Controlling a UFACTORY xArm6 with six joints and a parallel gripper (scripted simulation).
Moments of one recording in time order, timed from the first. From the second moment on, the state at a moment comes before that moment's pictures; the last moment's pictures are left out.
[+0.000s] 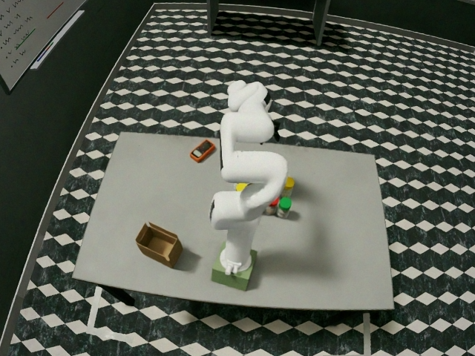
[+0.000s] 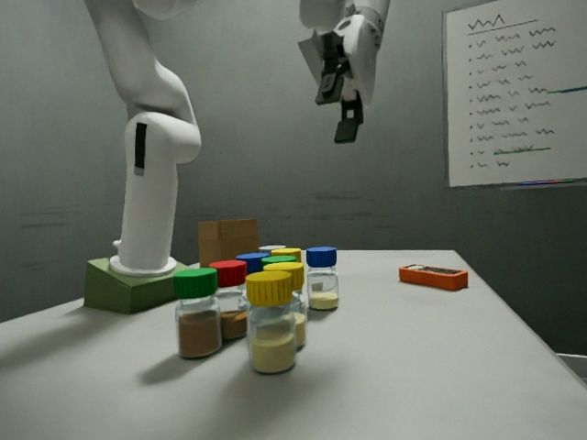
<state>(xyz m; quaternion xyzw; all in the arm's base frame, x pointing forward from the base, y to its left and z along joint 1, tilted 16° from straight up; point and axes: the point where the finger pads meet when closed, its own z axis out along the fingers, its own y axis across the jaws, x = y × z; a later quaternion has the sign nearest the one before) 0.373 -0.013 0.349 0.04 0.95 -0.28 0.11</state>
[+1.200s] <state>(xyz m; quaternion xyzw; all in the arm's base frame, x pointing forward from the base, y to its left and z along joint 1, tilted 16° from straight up) 0.305 -0.003 0.397 0.04 0.99 -0.02 0.13</state>
